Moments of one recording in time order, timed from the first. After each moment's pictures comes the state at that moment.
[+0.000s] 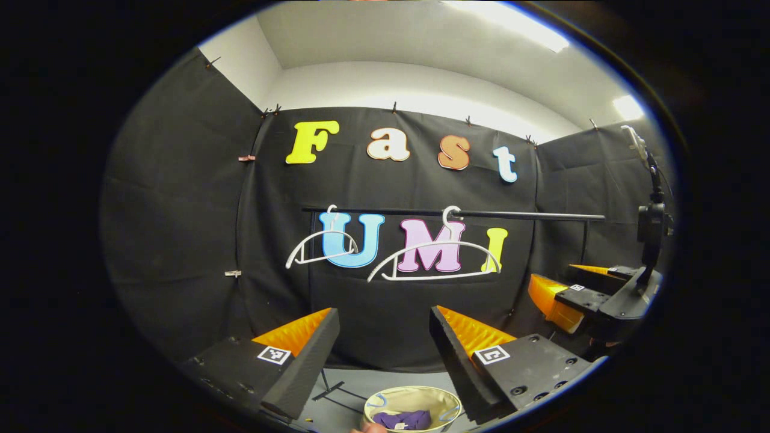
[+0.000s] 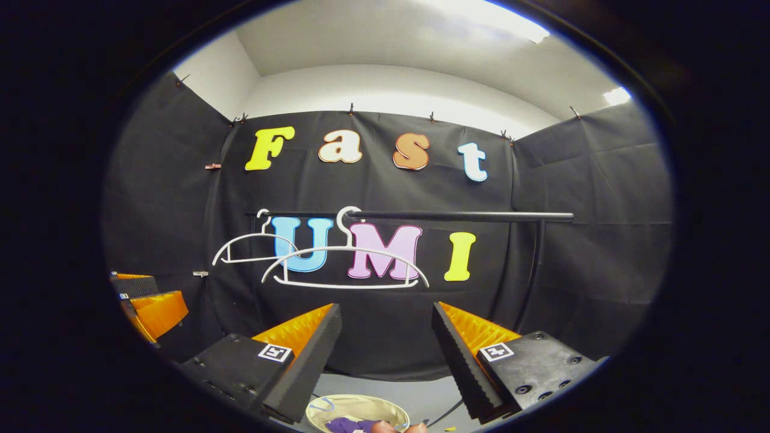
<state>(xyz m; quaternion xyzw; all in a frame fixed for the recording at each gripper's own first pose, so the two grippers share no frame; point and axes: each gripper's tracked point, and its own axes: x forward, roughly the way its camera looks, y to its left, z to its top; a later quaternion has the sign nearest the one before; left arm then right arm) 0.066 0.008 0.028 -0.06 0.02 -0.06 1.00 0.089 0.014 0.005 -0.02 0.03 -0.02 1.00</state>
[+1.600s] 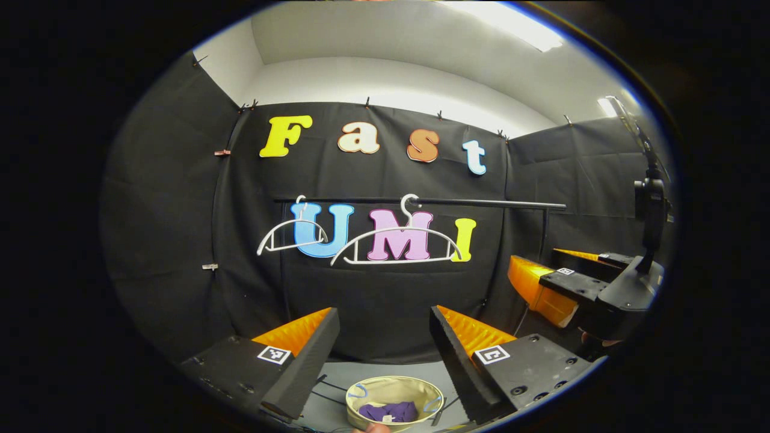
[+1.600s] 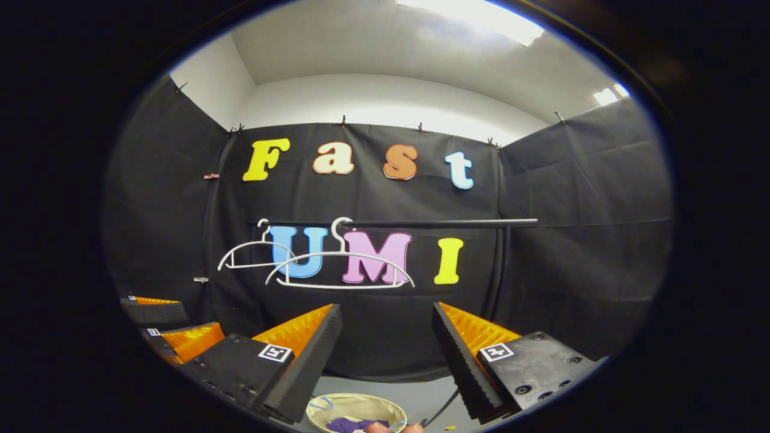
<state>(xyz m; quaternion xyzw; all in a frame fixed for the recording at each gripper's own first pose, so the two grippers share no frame) 0.020 -0.043 0.021 -0.05 0.03 -0.12 0.99 0.035 -0.008 0.017 0.00 0.01 -0.04 1.00</state>
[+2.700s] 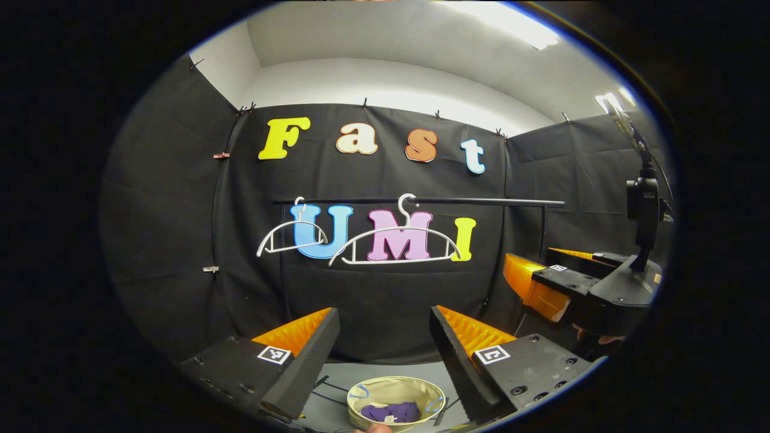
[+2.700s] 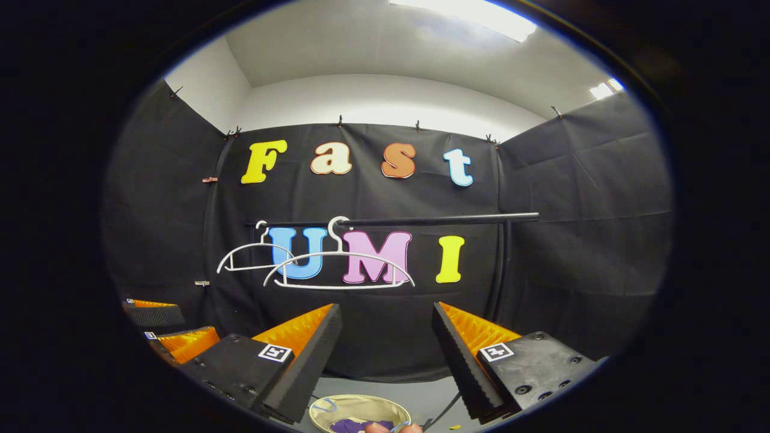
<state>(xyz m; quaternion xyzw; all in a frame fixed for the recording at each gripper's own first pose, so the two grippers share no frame) 0.019 -0.052 0.018 -0.04 0.03 -0.12 0.99 0.045 -0.014 0.013 0.01 0.01 -0.03 1.00</state>
